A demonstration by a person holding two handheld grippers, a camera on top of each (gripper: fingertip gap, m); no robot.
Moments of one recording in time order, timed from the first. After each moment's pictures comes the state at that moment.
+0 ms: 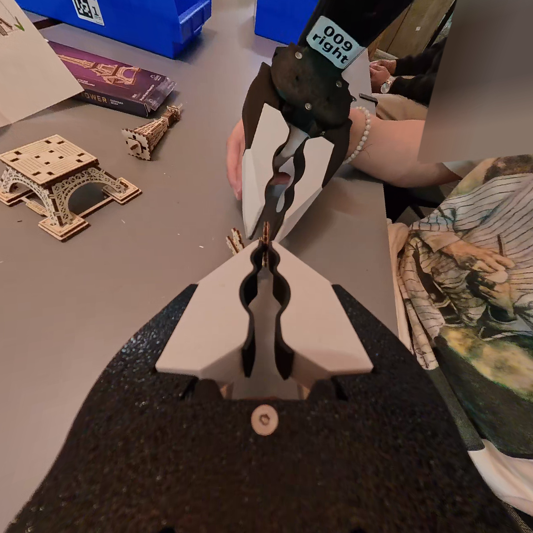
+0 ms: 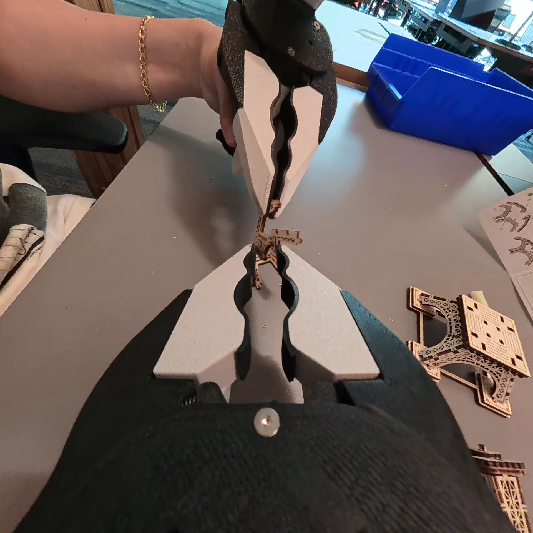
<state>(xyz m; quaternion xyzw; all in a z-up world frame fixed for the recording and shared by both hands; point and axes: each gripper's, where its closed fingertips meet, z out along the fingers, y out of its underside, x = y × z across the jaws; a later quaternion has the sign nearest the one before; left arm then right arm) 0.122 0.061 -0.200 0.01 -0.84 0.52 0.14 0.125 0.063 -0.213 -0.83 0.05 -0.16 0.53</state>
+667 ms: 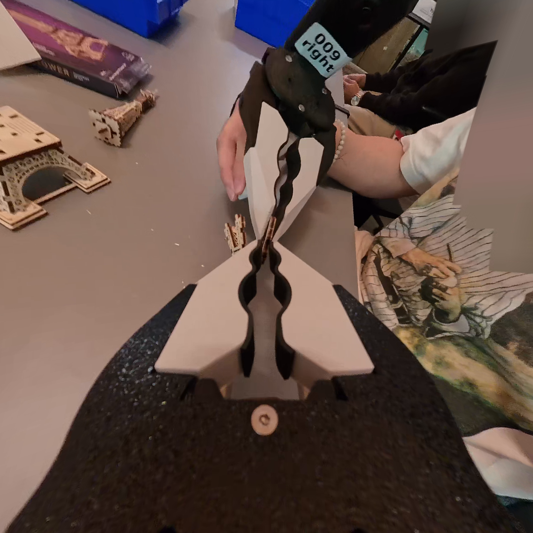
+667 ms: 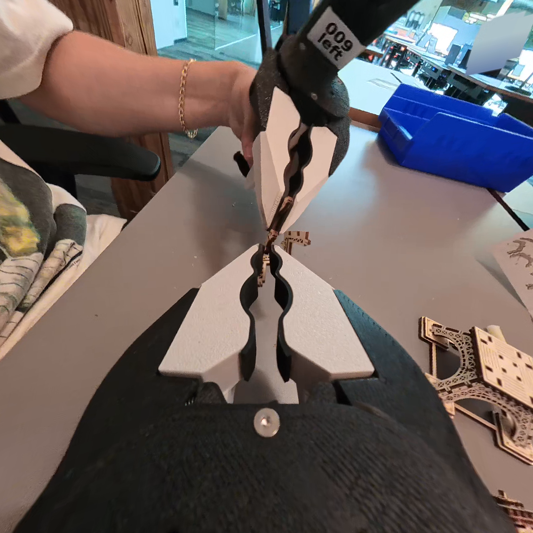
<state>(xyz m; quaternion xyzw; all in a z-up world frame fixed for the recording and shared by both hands) 0.111 0.063 -0.192 0.03 -0.84 0.51 0.21 0.112 0.070 -0.196 -0.80 0.02 -0.13 0.58</state>
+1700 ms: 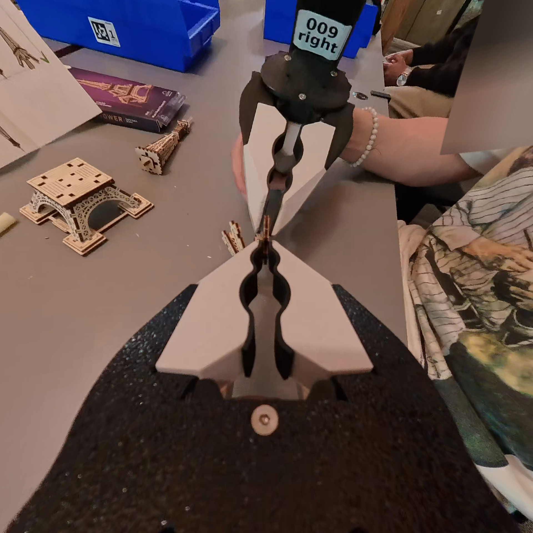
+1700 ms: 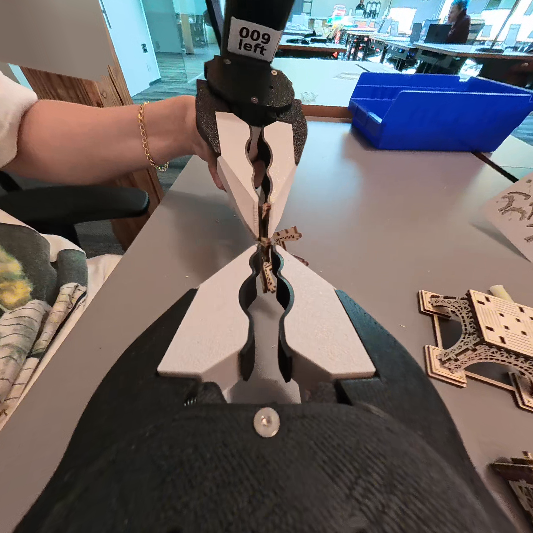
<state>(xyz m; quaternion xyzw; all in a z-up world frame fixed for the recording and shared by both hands) 0.123 0.056 -0.192 0.00 -0.85 0.53 0.10 0.129 0.063 -0.188 -0.78 0.11 -0.11 0.61</state>
